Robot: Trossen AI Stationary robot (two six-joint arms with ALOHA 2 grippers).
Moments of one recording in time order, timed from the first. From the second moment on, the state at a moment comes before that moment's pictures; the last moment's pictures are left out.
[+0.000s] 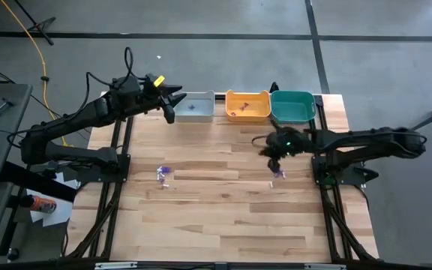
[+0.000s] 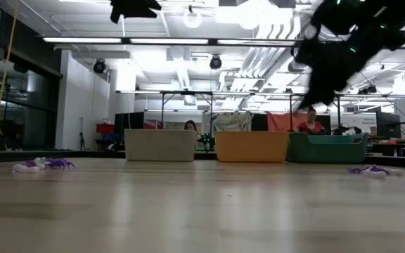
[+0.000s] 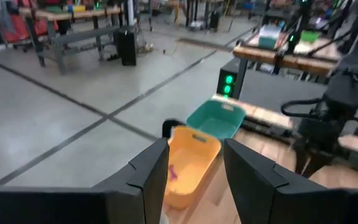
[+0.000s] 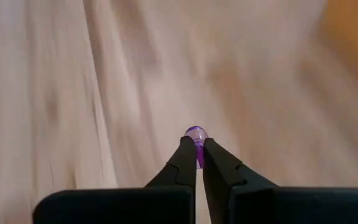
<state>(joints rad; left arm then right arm) 0.40 1.01 1.06 -0.23 -0.13 -0.06 -0.17 1.02 0.51 -0.19 0.00 0.25</state>
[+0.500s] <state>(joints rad) 0.40 1.01 1.06 -0.16 -0.11 -0.18 -0.65 1.42 1.13 -0.37 0.02 -0.02</state>
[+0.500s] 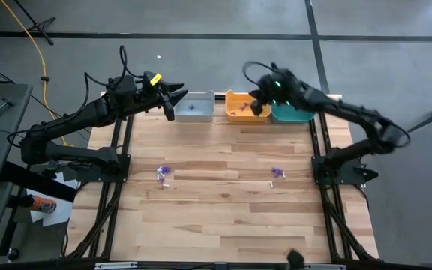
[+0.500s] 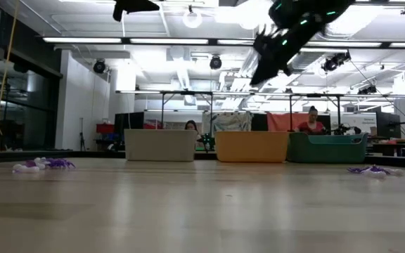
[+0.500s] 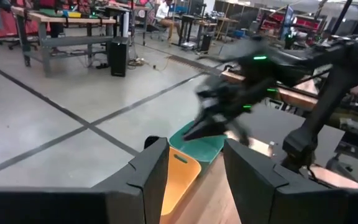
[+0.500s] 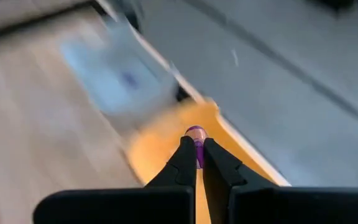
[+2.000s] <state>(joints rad) 0.40 1.01 1.06 -0.16 -0.11 -0.09 -0.75 1.98 1.44 -0.68 0.05 0.72</state>
